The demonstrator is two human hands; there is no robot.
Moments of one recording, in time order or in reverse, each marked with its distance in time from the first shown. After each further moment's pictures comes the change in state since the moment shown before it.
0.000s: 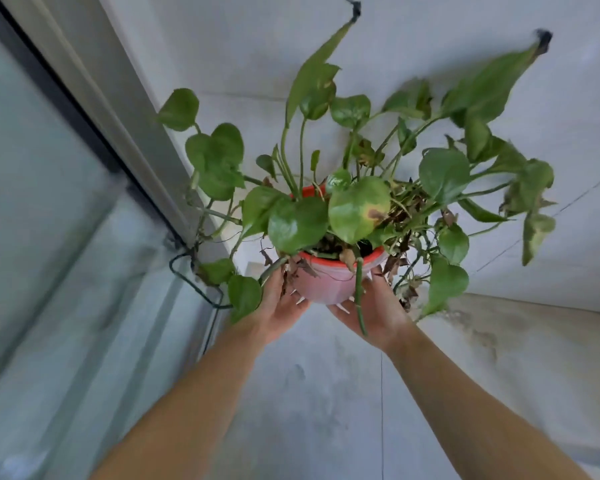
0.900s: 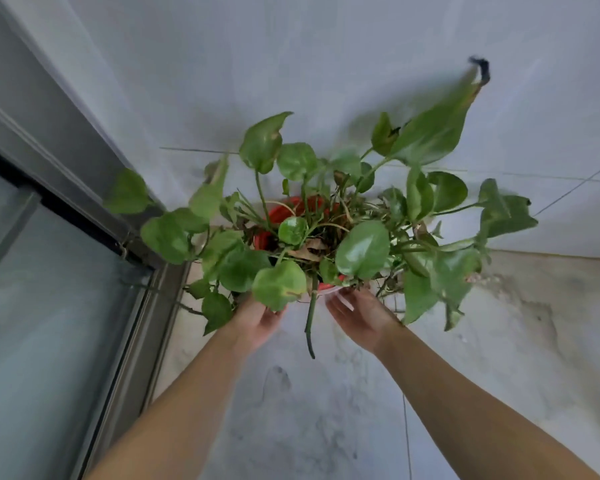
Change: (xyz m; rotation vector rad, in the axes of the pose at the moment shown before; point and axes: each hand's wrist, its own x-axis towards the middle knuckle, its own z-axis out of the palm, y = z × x) left_hand 0.183 -0.090 -0.141 -0.026 0.226 -0.031; right_hand 0.158 0.097 -0.134 0.269 0.205 0.035
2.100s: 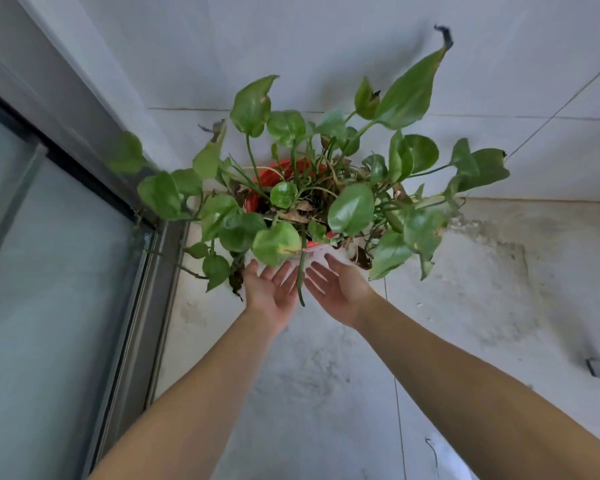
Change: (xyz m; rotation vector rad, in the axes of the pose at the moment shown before) left_hand -0.037 -0.047 -0.012 -0.162 -0.009 -0.004; right_hand -0.049 0.040 -0.004 -0.058 0.014 0.035
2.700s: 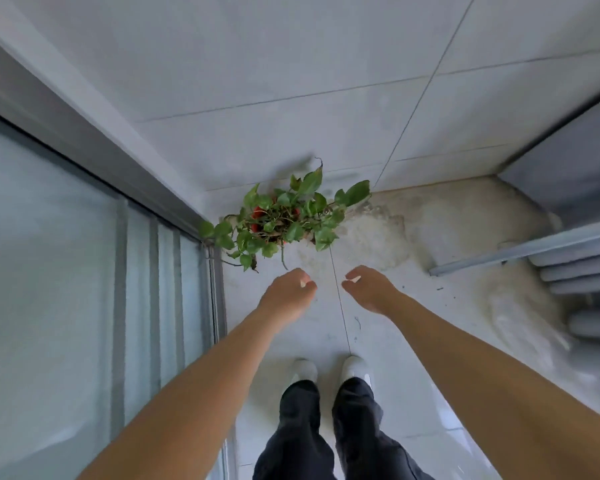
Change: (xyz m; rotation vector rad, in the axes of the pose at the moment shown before) left_hand -0.417 0.039 0.164 2.034 -0.204 0.120; right_hand -0.411 -0.096 0.060 -1.392 0.300 -0.079
